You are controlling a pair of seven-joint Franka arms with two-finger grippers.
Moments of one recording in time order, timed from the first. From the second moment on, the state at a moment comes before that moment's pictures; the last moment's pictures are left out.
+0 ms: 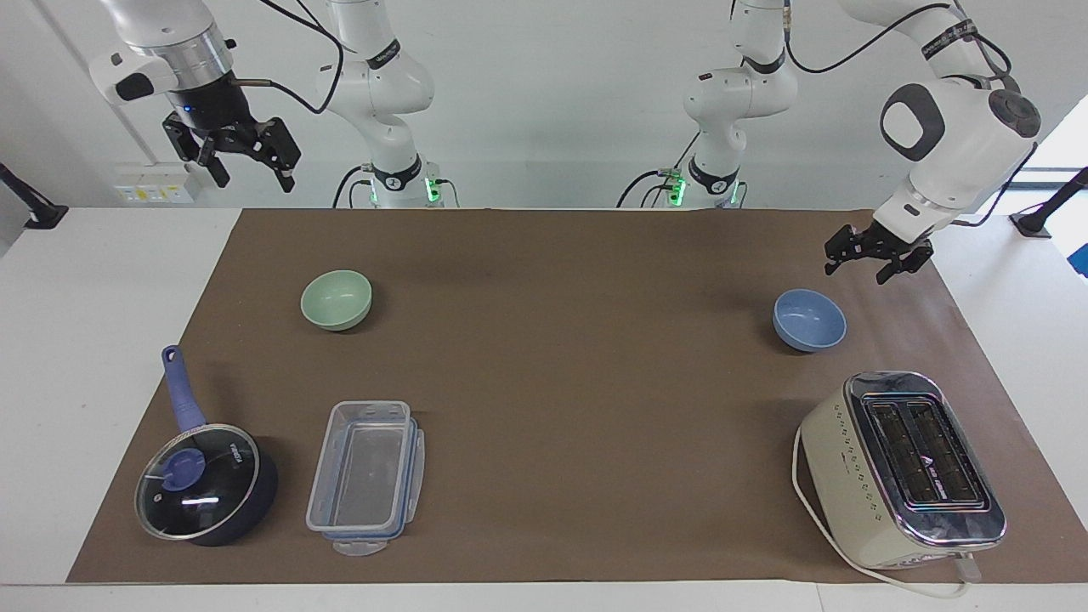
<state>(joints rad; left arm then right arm) 0.15 -0.08 0.07 -2.22 -0.10 2.11 0.50 0.02 -0.11 -0.08 -1.57 -0.01 1.47 0.07</state>
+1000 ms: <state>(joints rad) 0.18 0.04 0.05 -2.29 -0.17 2.33 0.54 0.02 -0.11 -0.08 -1.57 -0.01 1.47 0.07</state>
